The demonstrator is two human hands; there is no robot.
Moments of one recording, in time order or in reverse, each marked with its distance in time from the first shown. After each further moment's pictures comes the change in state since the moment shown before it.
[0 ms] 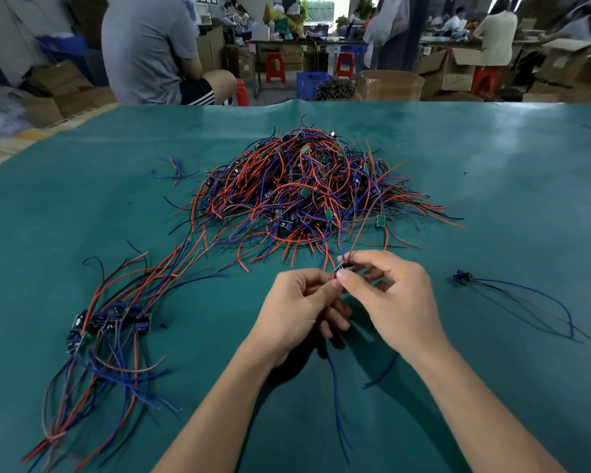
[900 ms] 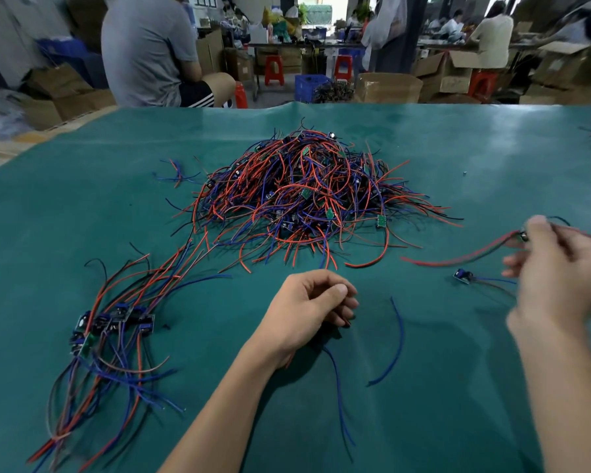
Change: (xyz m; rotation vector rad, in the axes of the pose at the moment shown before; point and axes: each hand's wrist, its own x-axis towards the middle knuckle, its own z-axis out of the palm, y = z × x) left_hand -0.001 -0.001 0.001 0.053 -0.036 0.030; right_hand 0.034 0.017 -0.107 0.197 0.824 0.182
